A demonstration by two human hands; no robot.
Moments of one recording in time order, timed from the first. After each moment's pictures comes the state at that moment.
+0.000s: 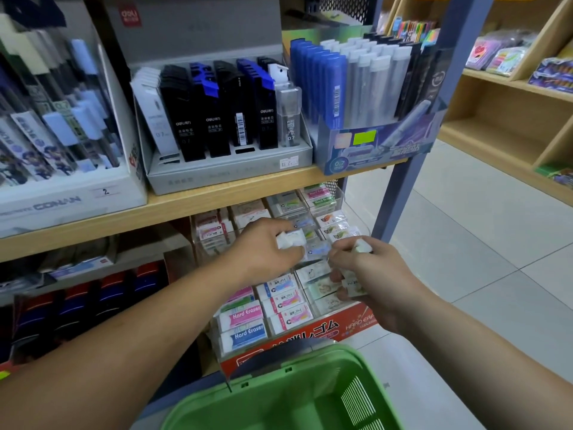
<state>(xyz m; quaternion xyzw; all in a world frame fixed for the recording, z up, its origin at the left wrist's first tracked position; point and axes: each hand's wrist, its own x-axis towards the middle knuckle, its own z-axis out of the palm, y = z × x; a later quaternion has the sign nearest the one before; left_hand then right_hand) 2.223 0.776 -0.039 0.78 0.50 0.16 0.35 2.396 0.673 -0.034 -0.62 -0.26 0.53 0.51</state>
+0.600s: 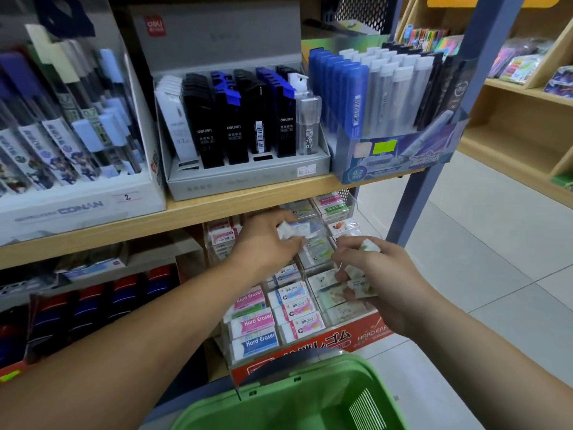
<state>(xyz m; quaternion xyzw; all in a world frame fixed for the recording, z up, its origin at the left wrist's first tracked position) 2.221 0.796 -0.052 0.72 0.53 0.28 0.34 2.393 0.687 -0.035 -0.61 -0.29 0.53 0.52</state>
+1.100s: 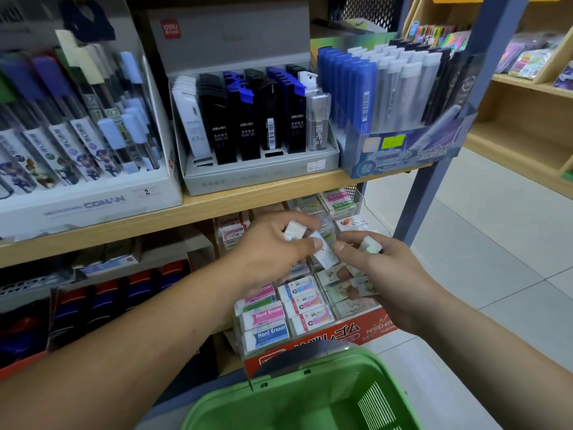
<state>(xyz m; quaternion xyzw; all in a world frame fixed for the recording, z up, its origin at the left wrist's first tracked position) 2.205 0.759 -0.019 0.66 0.45 0.29 0.52 2.382 0.676 -0.028 -0.59 -0.34 0.52 0.52</state>
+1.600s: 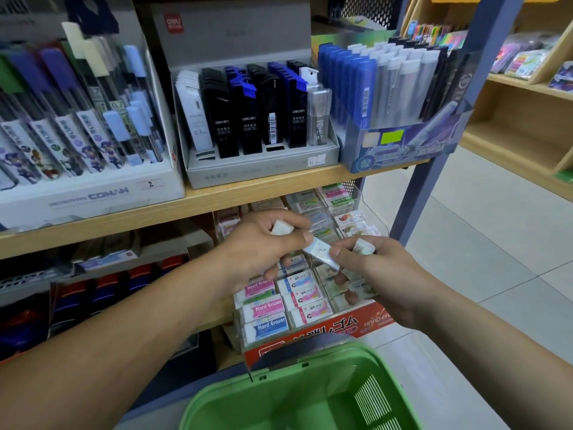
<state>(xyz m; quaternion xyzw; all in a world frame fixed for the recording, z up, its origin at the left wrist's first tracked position) 2.189 0.756 -0.015 0.63 0.46 0.28 0.56 2.380 0.670 -0.024 -0.61 -0.38 0.53 0.46</state>
